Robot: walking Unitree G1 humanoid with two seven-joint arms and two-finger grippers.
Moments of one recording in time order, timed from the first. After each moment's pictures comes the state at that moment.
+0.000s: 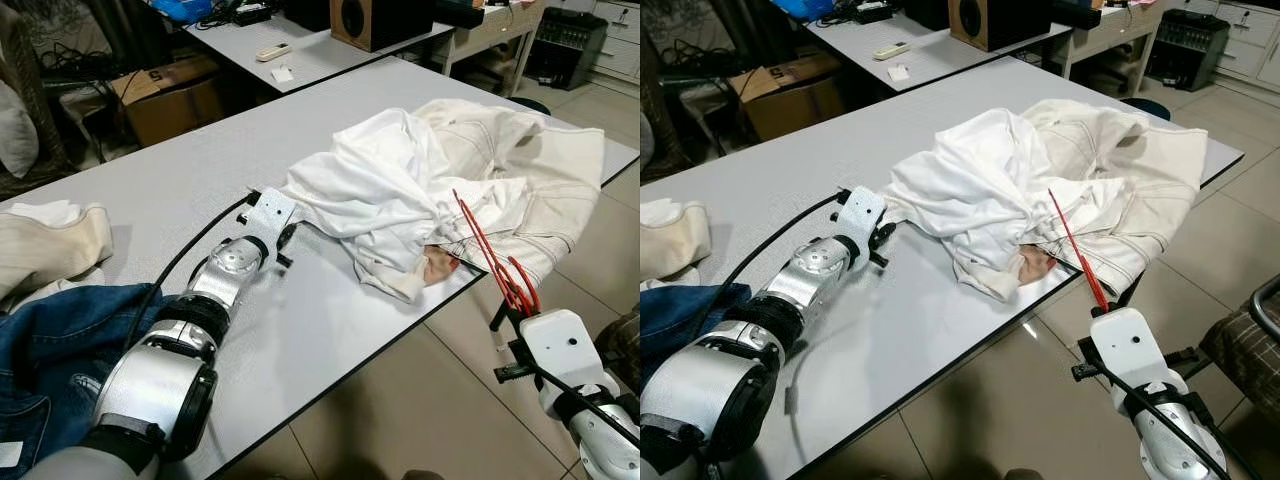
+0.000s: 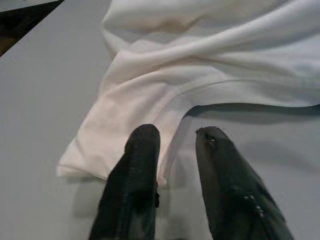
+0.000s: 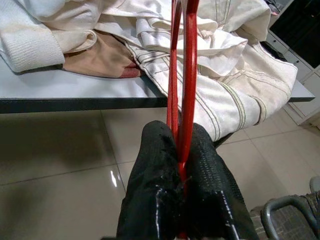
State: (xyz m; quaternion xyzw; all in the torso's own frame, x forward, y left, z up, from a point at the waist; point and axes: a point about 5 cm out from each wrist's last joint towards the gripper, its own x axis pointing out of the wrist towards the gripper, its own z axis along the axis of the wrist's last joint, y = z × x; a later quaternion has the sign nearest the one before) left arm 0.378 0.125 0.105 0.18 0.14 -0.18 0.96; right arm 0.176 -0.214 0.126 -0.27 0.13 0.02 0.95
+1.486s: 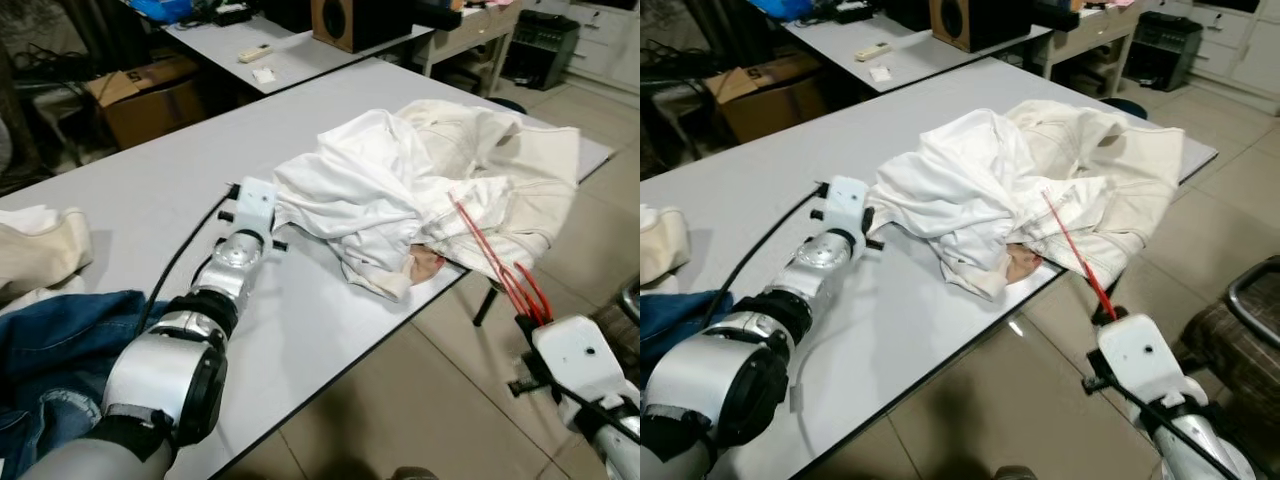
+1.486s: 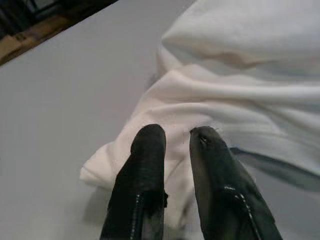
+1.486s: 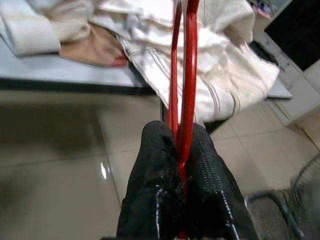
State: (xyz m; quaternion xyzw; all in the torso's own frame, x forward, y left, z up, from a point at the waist) left arm 0.385 0.130 0.112 0.10 0.13 -0.04 0.99; right arm 0.155 -0.216 0.143 -0.29 0.14 0.05 0.95
